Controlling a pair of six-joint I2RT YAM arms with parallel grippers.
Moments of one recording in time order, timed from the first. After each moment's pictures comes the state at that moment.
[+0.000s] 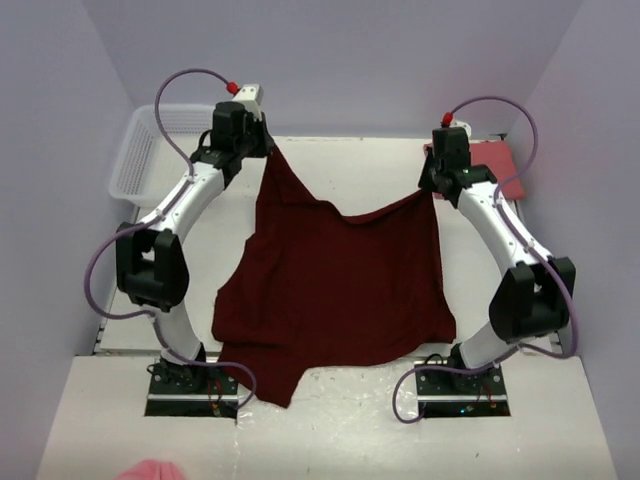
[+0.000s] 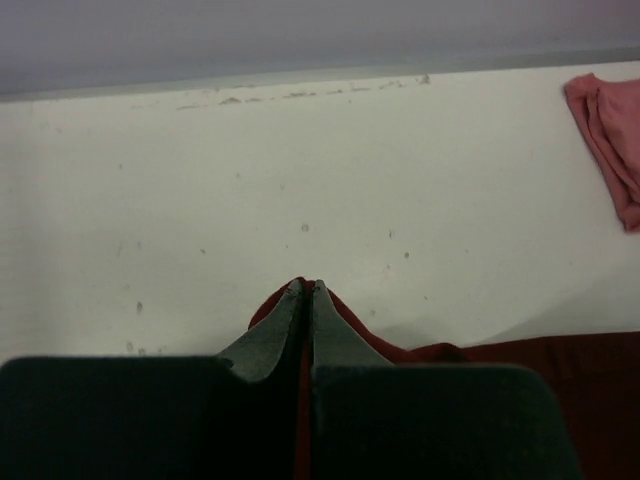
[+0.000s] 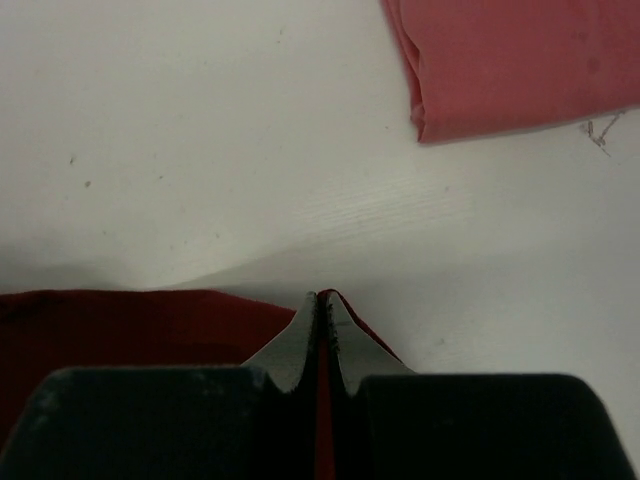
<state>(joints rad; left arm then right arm) -0.27 1.77 1.53 -0.18 0.09 -0.24 0.22 1.52 1.35 -0.53 0.25 0.36</state>
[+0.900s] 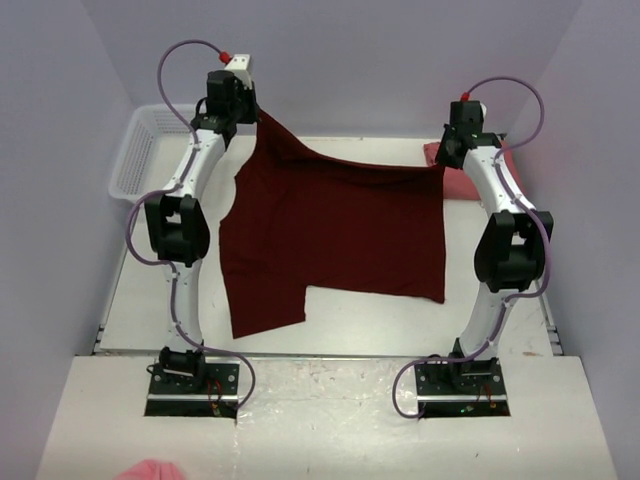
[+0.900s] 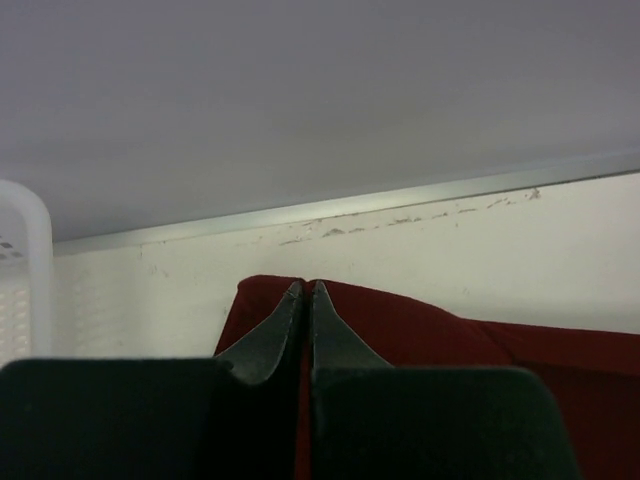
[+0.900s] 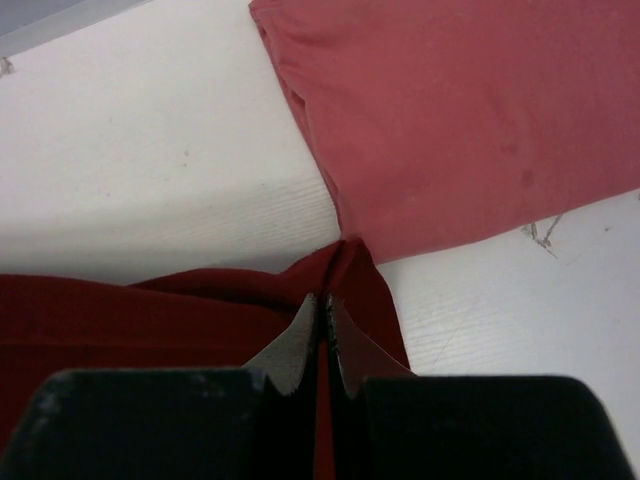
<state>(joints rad) -0.14 2.31 2.26 -0.29 0.13 -0.12 0.04 1.97 1.79 -0.60 0.22 0.31</state>
